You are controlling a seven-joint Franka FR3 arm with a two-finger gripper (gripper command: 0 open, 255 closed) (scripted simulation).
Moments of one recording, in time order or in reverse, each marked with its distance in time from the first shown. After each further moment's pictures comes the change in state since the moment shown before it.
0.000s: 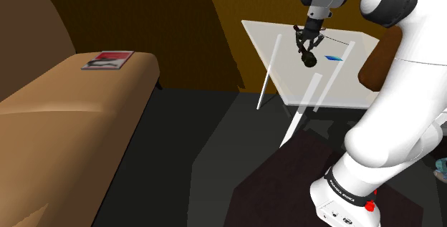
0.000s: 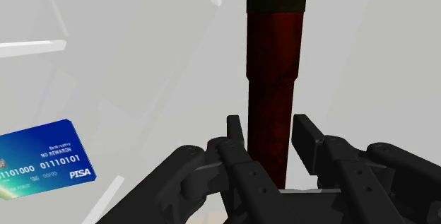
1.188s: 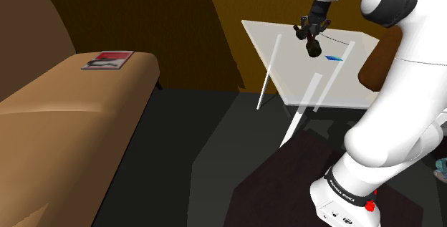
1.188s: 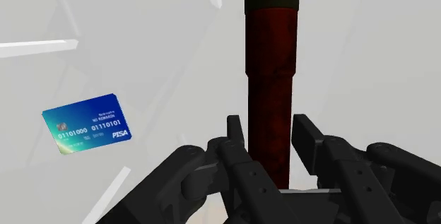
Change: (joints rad) arm -0.010 0.001 -0.005 0.191 -0.002 -0.190 0.002
